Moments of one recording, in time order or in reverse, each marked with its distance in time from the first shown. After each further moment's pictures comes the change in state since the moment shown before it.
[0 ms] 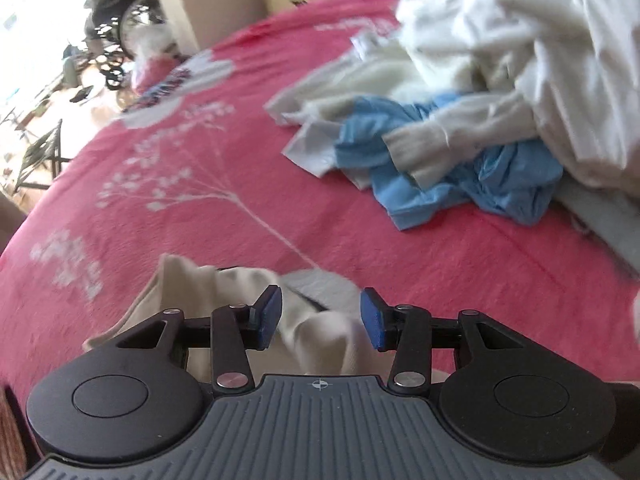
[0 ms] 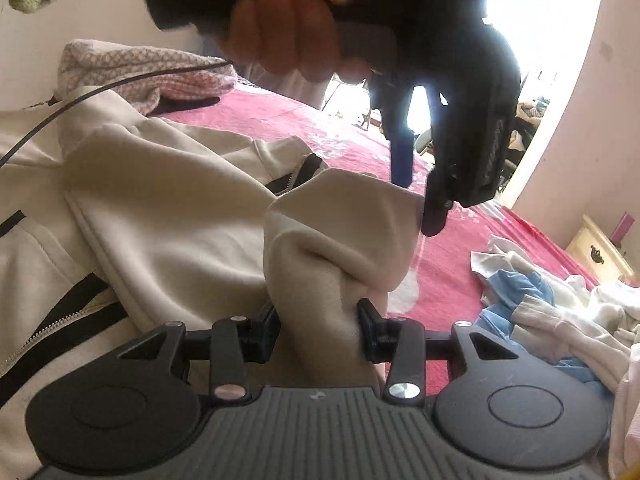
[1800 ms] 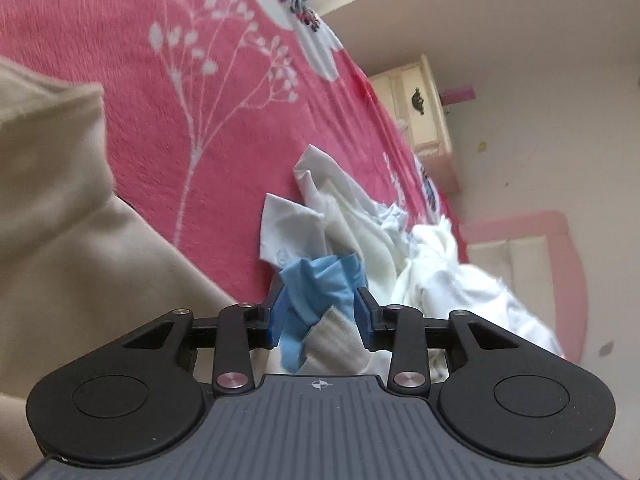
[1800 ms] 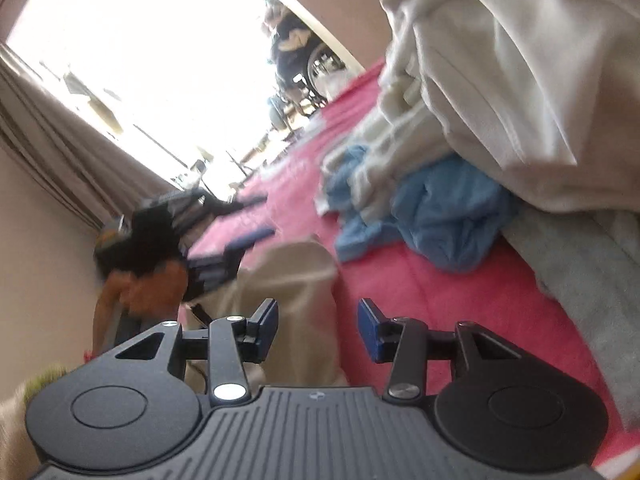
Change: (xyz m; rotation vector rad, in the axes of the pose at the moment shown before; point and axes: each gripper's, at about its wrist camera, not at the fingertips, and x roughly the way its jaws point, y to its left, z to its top) left arm 0.082 0.078 -0.002 -1.112 -0.215 -0.570; right arm -0.074 -0.190 -0.090 1.235 -0.066 0.140
